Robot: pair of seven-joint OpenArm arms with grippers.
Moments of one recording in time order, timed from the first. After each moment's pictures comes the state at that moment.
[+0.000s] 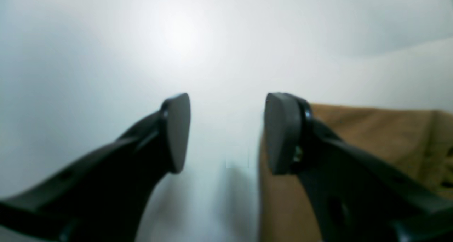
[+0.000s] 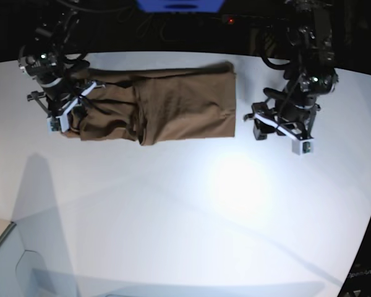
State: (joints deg) left arm 13.8 -8.6 -5.1 108.4 -24.0 3.7 50.3; right arm -16.3 -6.0 29.4 107.8 0.0 35.0 -44.9
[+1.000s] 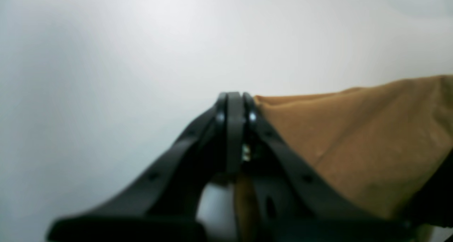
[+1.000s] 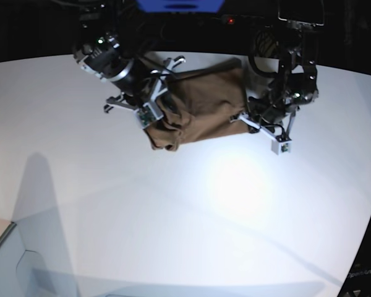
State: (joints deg) left arm 7.7 -8.1 0.2 88.4 -26.6 2.7 45.5; right arm -23.4 -8.4 -2.8 116.2 -0.1 34.7 -45.0
